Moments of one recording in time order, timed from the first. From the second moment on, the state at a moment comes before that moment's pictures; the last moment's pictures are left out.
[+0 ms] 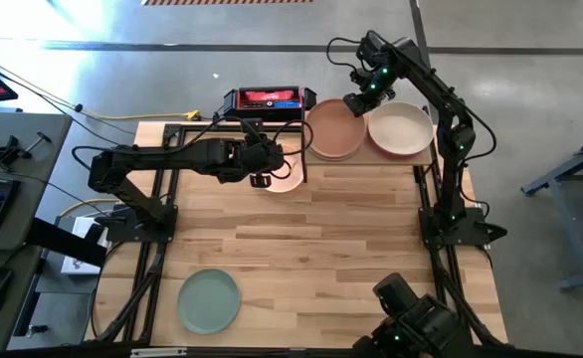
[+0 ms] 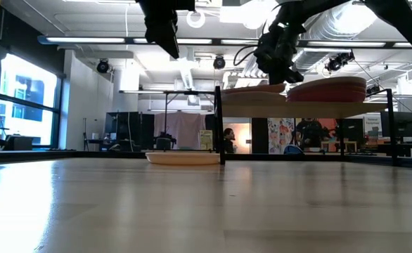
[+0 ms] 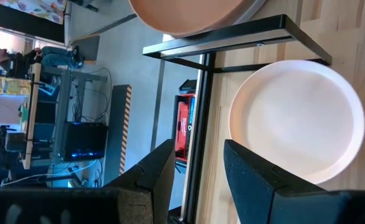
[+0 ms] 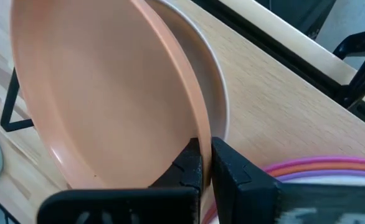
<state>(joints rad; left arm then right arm) 0.10 1.58 1.50 -0.88 -0.77 0.37 -0.95 2.00 2.13 -1.54 -0.35 0.04</state>
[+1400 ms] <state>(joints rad) 0.10 1.58 1.50 -0.88 -0.72 0.30 -0.94 2.00 2.19 -1.57 -0.41 0.07</state>
